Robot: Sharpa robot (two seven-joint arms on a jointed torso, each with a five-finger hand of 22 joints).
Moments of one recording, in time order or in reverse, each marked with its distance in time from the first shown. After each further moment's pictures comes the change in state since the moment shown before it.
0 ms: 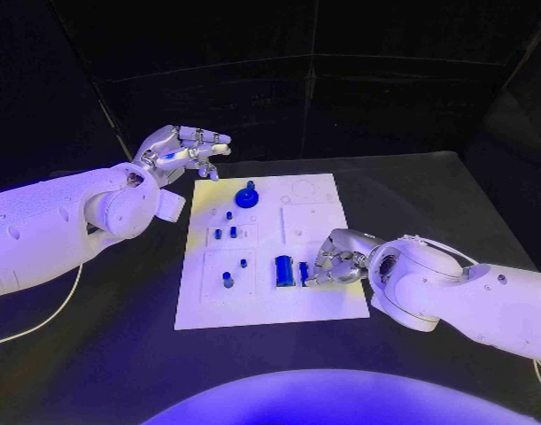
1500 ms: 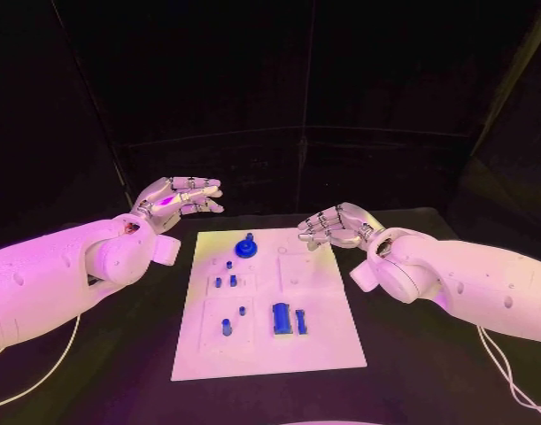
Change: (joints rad) left arm -0.025 0.039 -0.013 -0.081 0.142 0.038 0.026; left_hand -0.021 -0.007 -0.051 0.015 0.000 -0.026 -0.004 0.008 0.000 -0.036 0.023 -0.031 -0.011 -0.290 0.075 -0.429 -0.222 0.000 -0.336 0.075 -0.280 -0.159; right arm 0.127 0.128 0.002 -0.413 0.834 -0.063 0.720; right_hand 0.202 0.107 -0.061 -0.112 -0.020 -0.146 0.115 -0.177 -0.128 -0.435 0.144 -0.982 -0.950 -0.471 0.164 -1.093 -0.951 0.071 -0.525 0.155 -0.841 -0.814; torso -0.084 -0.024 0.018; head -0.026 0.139
